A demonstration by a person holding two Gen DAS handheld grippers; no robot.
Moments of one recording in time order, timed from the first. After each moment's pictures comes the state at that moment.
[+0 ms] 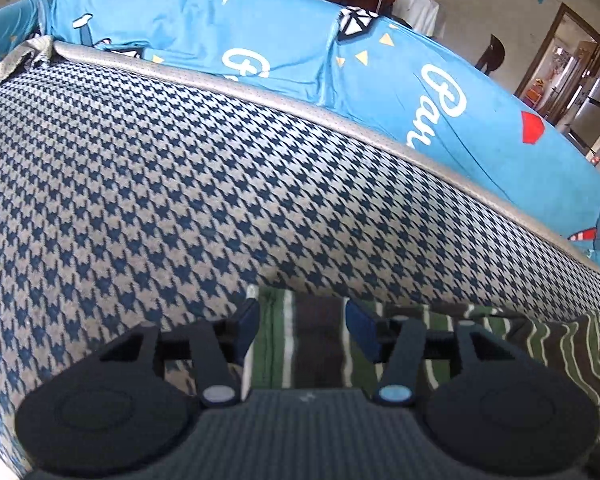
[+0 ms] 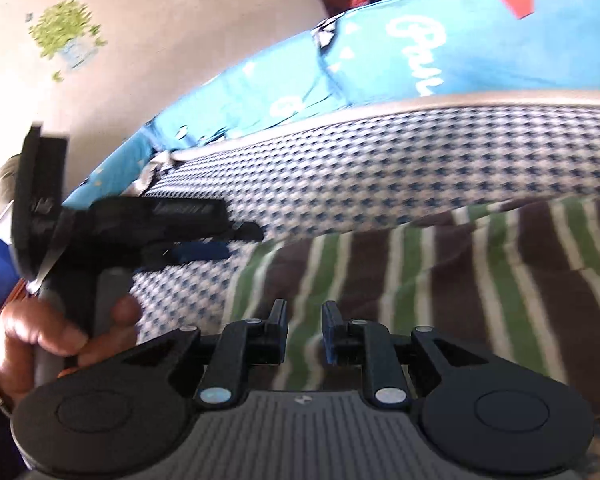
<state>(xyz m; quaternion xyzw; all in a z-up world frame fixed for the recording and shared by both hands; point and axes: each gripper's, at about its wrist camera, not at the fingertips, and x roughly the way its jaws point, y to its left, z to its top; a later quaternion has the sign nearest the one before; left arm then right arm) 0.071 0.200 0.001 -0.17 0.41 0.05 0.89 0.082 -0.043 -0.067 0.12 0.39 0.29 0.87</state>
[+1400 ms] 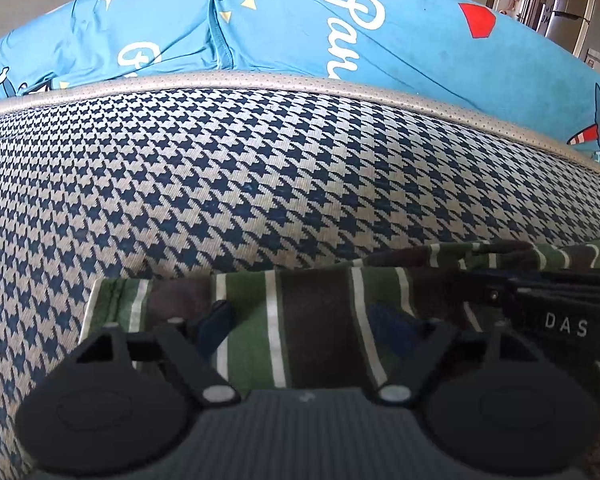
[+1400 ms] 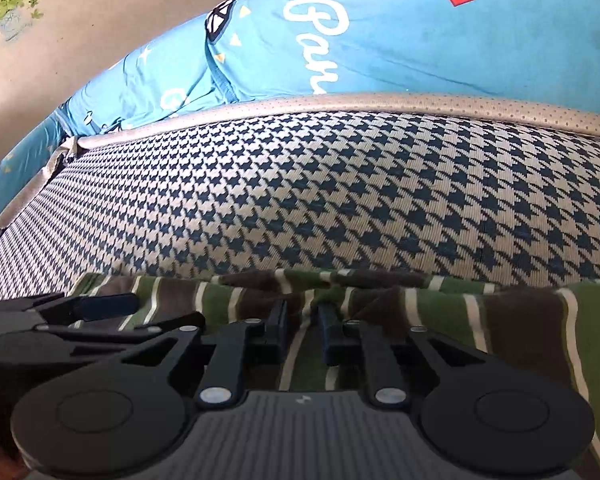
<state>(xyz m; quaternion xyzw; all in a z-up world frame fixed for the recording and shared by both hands) 0.120 0.095 -0.053 -0.05 0.43 0.03 0.90 0.203 -0.092 -0.104 0.04 0.42 0.22 0.88</state>
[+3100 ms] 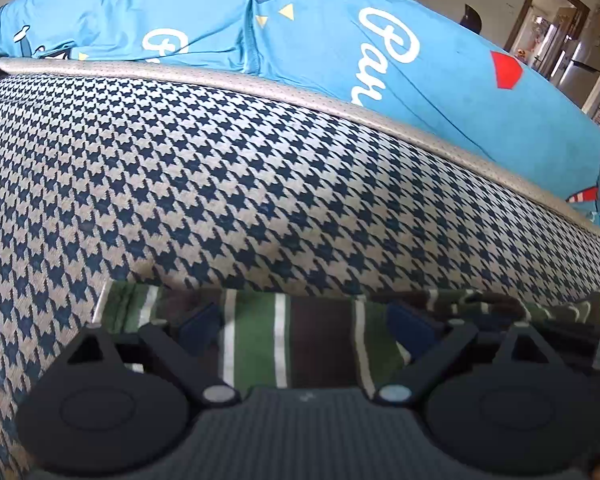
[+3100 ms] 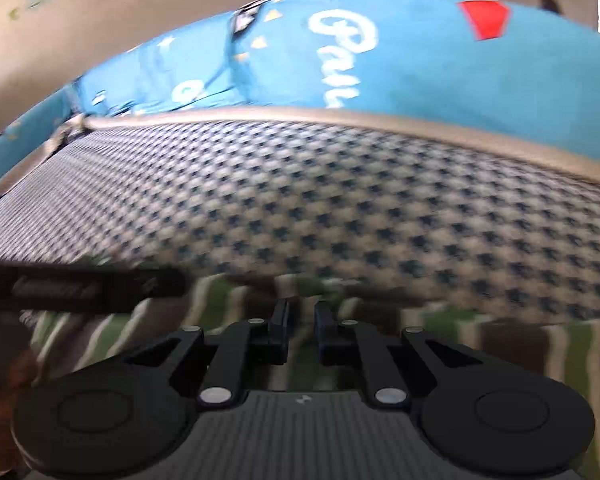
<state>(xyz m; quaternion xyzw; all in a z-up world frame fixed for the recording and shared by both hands) 0.132 0.118 -0.038 -0.13 0.43 0.03 0.90 0.196 -0.091 -0.097 -0.01 0.39 0.21 0.90</state>
